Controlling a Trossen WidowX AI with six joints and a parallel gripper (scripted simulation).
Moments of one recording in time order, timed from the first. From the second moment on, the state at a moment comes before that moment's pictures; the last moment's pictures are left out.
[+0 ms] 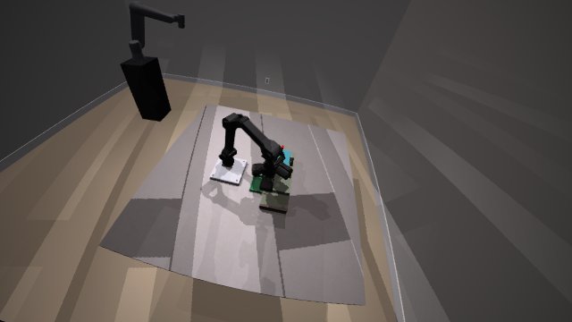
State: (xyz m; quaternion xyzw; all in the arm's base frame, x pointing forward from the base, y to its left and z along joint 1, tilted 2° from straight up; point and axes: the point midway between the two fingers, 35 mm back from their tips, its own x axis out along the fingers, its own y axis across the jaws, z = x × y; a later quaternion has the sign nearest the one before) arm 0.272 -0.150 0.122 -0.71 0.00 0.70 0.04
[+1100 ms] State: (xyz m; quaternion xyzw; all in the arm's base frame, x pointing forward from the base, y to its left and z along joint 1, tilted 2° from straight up) arm 0.274 -0.131 0.098 -0.71 0.00 0.71 0.04
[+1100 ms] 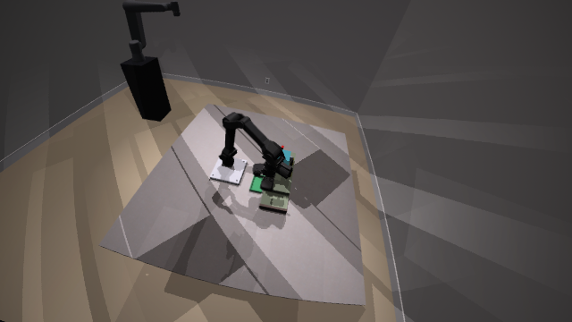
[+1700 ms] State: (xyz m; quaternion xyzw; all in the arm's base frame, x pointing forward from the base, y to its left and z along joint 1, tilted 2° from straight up) arm 0.275 -0.116 0.099 -0.71 0.00 0.71 0.05
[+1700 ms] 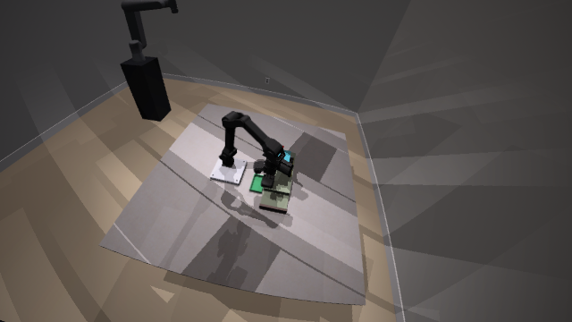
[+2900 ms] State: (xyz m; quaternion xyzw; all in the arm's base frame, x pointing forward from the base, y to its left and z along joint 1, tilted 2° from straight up) arm 0.273 -0.113 0.114 -0.70 0.00 0.71 0.05
